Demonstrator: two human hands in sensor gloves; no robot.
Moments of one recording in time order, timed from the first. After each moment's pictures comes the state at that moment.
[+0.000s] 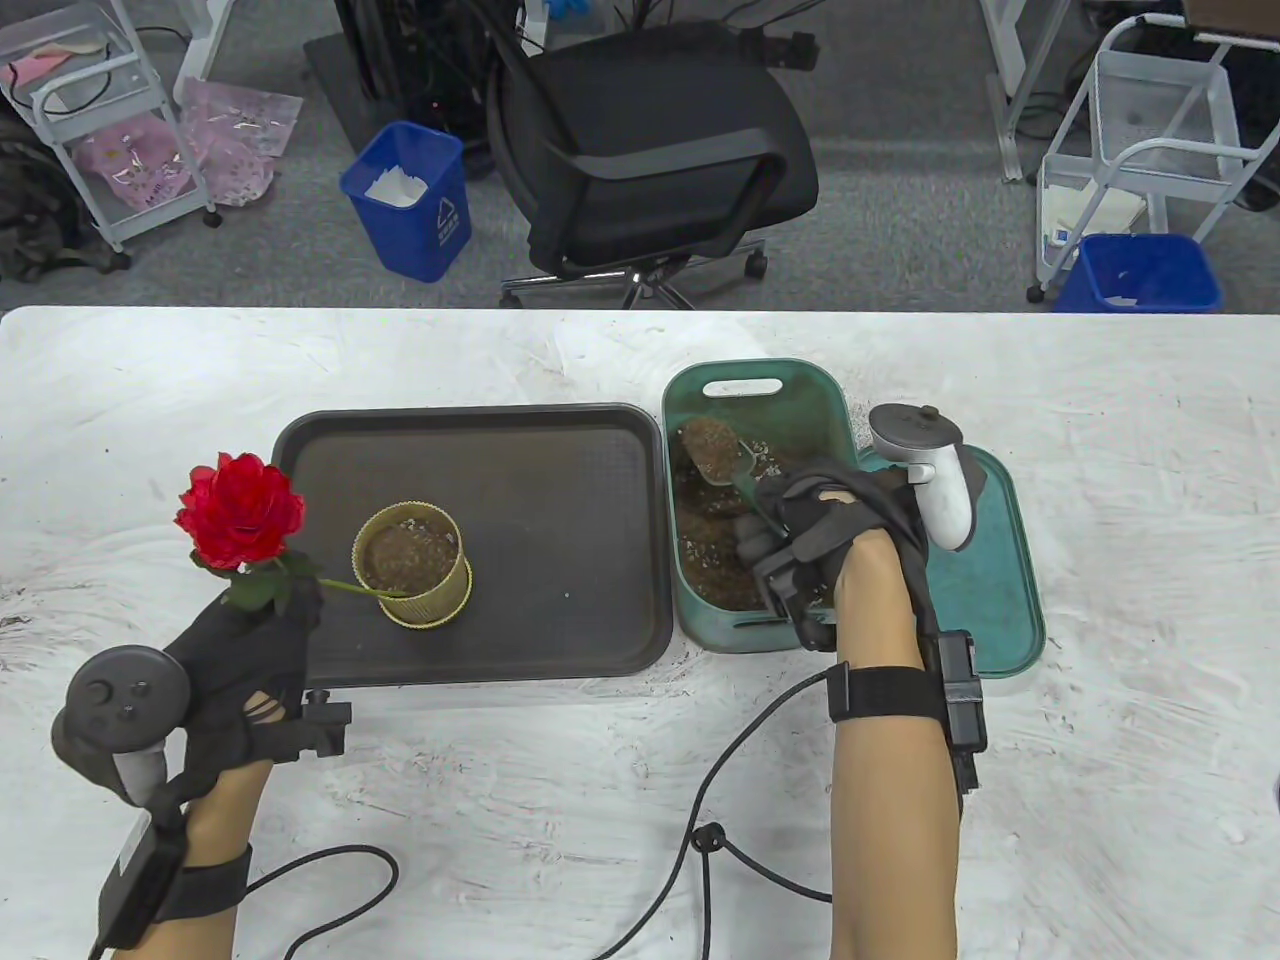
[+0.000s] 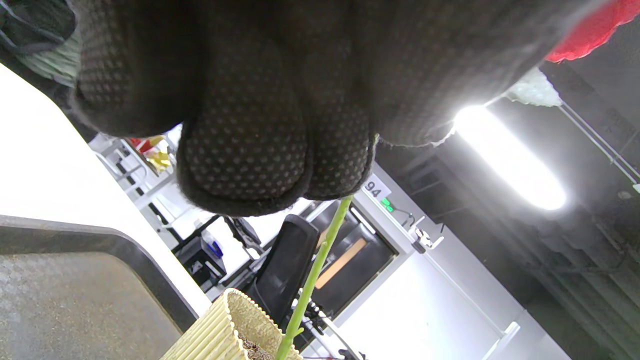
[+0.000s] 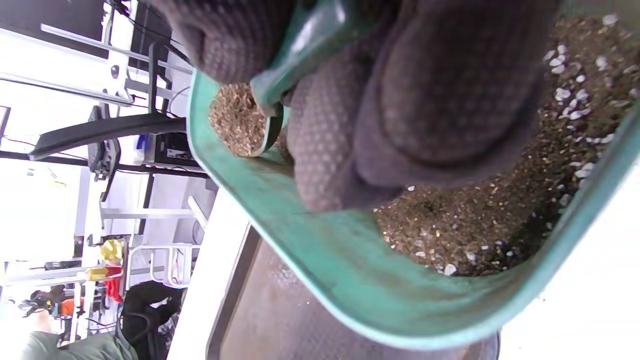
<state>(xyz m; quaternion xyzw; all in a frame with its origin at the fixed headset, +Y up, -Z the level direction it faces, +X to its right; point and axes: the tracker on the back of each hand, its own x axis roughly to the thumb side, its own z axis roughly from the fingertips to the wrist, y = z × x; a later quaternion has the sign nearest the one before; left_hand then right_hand) -0.361 -0.662 -0.203 0.23 0.07 0.41 0.88 0.155 -0.637 -0.336 -0.19 0.30 0.76 0.55</state>
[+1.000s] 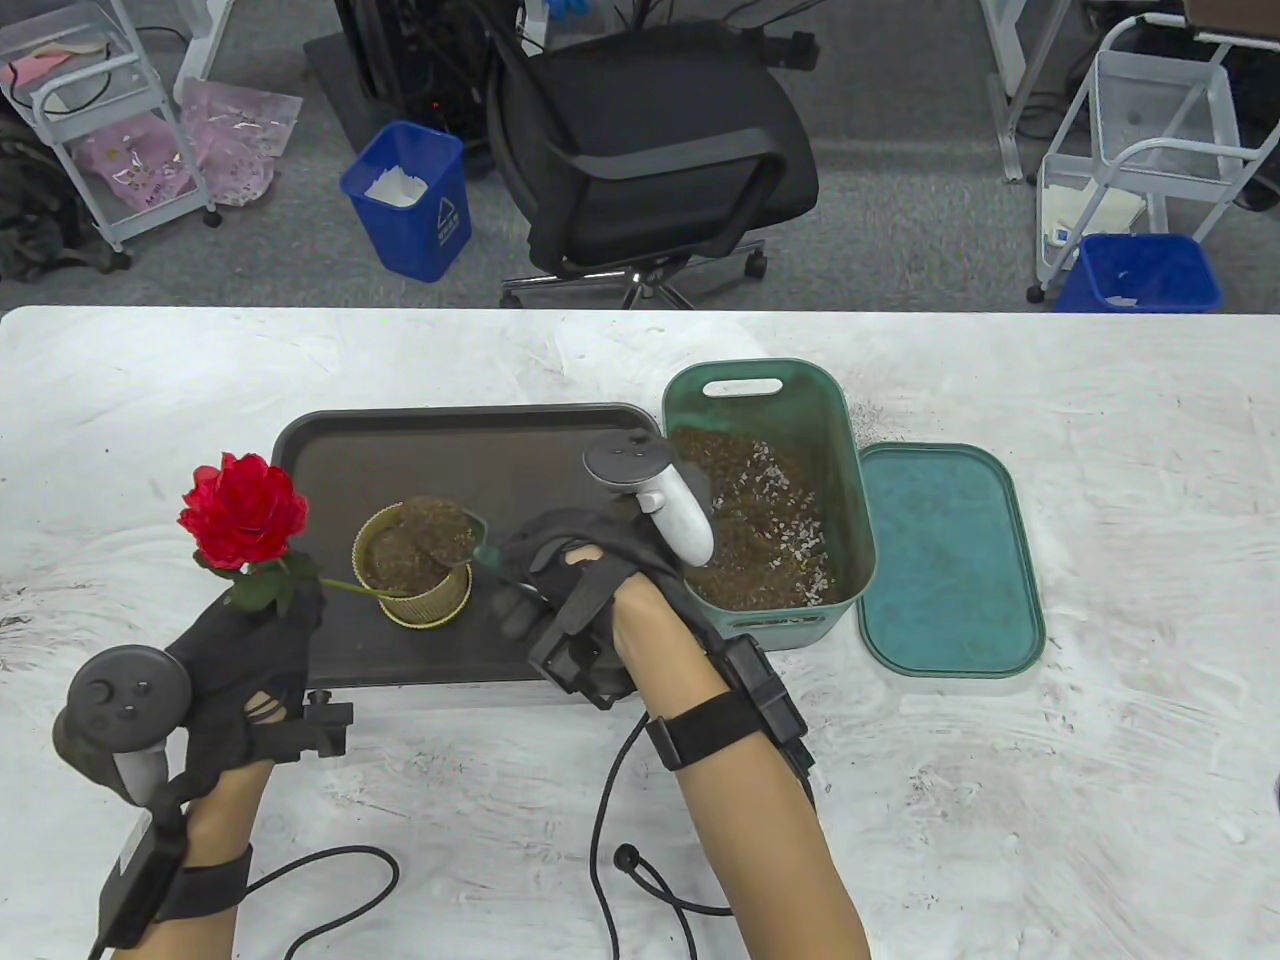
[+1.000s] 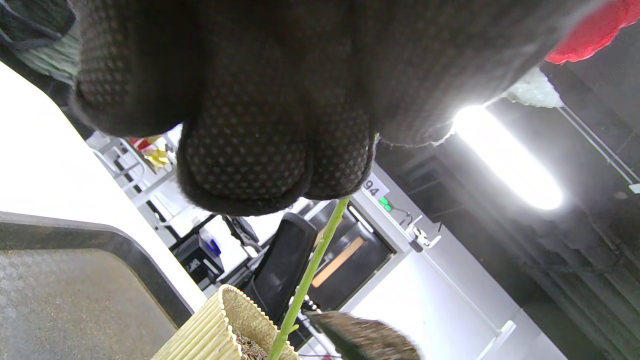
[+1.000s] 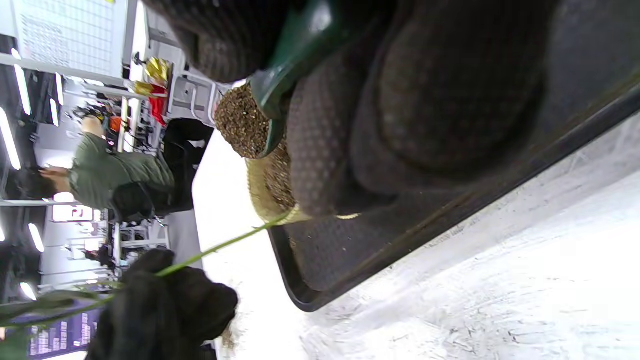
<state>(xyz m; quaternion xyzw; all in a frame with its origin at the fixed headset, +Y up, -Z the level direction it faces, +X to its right) -0.361 -0.662 -0.204 0.23 0.06 0.41 0.88 -0.049 -0.661 -0.321 0.01 0.42 0.77 0.49</state>
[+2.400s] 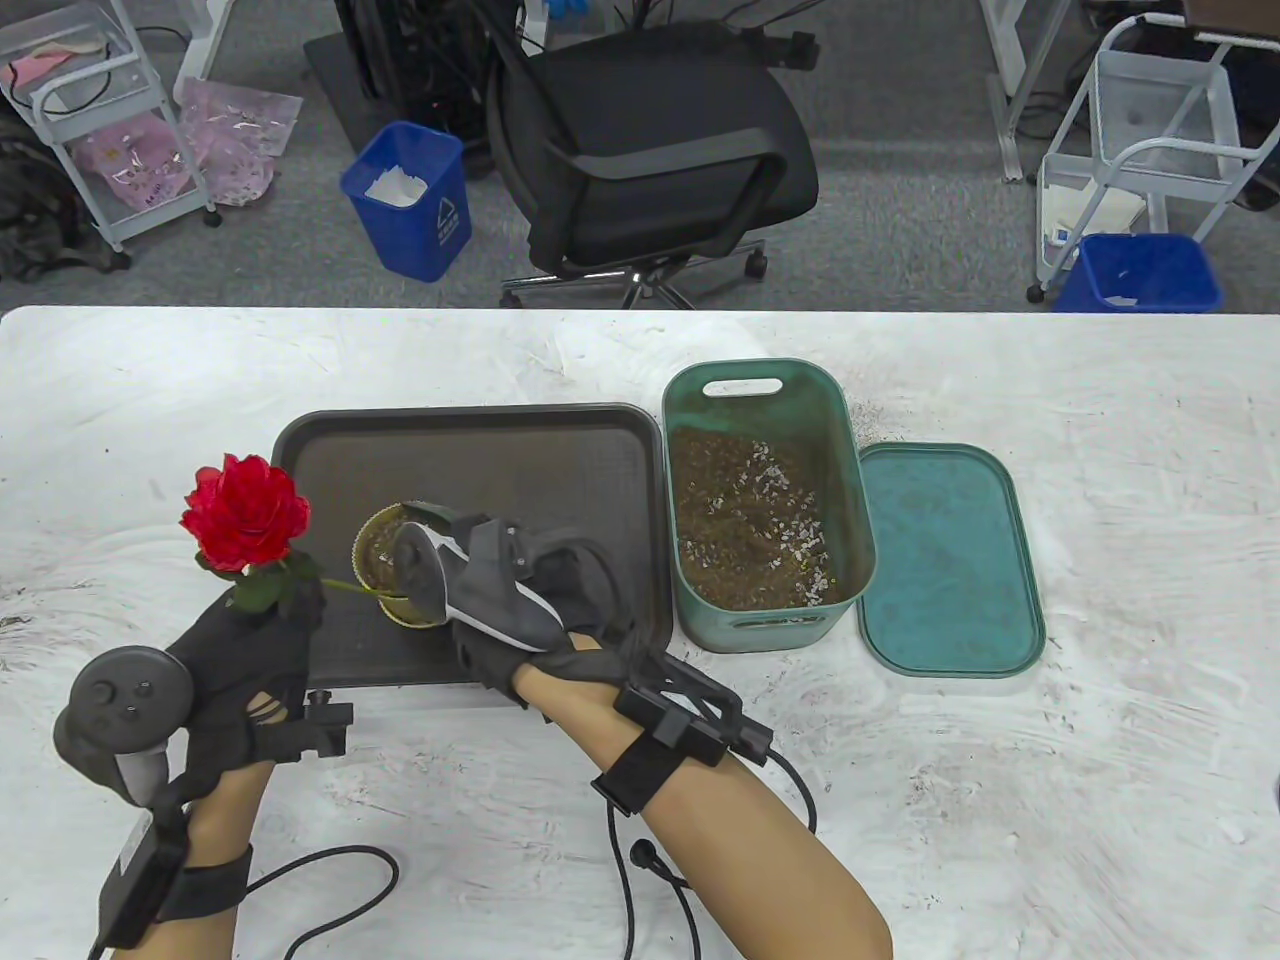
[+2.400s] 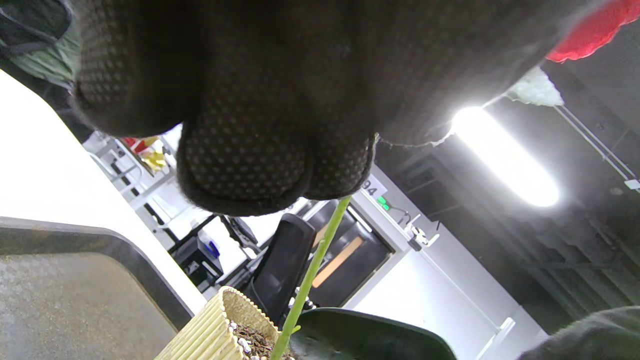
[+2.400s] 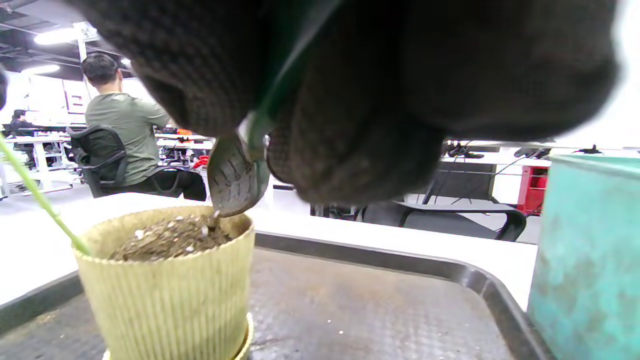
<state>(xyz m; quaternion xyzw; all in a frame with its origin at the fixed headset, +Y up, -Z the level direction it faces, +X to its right) -0.360 -0.663 -0.204 0.24 0.06 0.40 0.88 -0.114 -0.597 -0.266 0.14 -0.04 0.99 0.03</state>
